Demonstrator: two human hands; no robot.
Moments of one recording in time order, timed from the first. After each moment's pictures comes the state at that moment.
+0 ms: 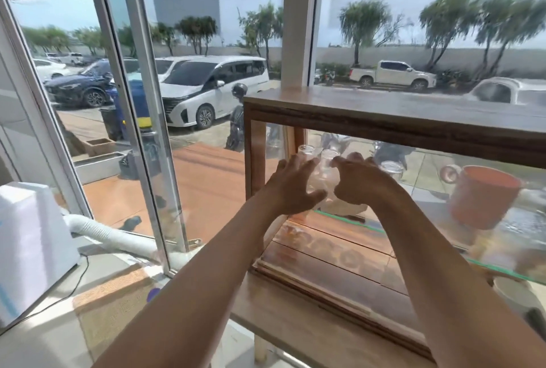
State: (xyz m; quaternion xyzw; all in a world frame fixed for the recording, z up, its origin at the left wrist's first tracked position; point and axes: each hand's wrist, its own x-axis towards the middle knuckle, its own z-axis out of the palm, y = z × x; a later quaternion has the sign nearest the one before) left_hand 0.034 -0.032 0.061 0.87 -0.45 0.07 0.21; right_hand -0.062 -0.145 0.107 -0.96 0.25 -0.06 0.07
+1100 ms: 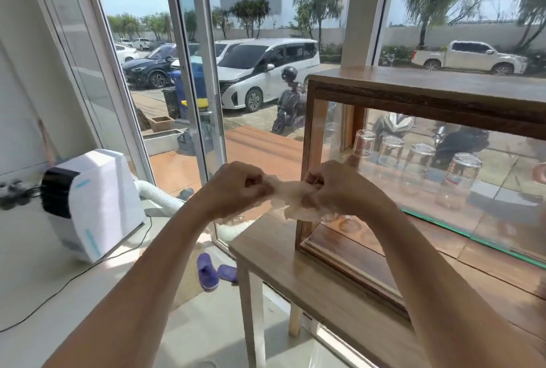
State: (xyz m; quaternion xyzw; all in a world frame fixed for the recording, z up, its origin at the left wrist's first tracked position) left_hand 0.032 0.158 0.058 0.89 -0.33 0.07 0.31; right_hand -0.038 -0.044 0.081 -0.96 0.01 -0.04 0.28
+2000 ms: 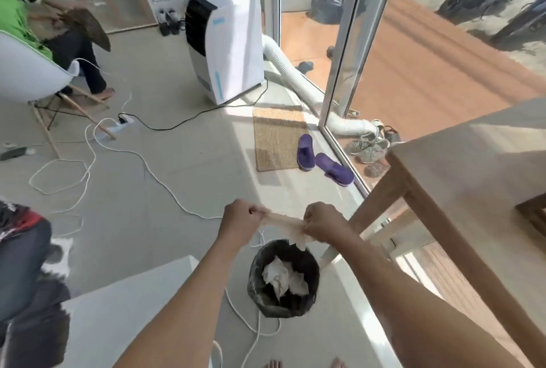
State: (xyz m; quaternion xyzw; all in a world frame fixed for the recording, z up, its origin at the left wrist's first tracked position) left_hand -0.002 0.349 -0.275 0.86 0.26 -0.08 0.42; right_hand 0.068 0.176 -0.300 -0.92 -0.07 0.31 0.21
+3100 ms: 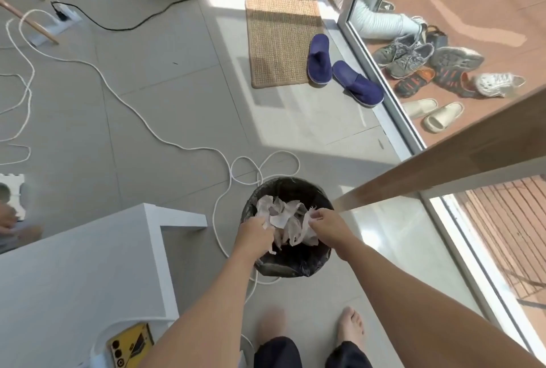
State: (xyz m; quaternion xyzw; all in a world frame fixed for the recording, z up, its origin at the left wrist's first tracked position) left_hand -0.025 0.323 -0.648 0.80 0.33 -0.31 0.39; right_hand 0.042 0.164 -0.647 -0.83 0.12 0.43 0.34
